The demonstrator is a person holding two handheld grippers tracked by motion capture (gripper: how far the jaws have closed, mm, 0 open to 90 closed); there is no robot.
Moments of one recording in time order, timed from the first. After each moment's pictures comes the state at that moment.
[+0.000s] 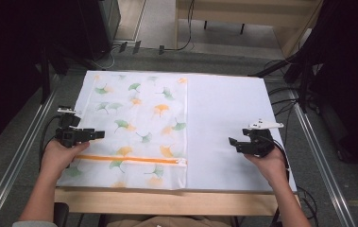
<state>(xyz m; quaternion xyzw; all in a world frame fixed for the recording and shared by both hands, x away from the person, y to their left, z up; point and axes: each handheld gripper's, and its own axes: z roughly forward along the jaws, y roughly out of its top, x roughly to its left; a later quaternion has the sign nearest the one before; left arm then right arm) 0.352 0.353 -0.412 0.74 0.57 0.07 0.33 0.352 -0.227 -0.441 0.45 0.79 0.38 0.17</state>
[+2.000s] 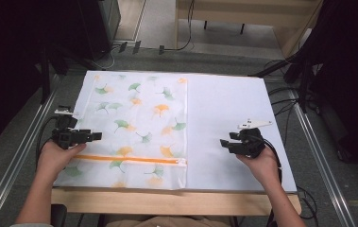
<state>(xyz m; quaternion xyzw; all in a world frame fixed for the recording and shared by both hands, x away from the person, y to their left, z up) 0.348 0.361 -0.411 0.75 0.58 0.07 0.32 0.350 -0.199 -0.435 0.43 0.81 0.38 0.12</state>
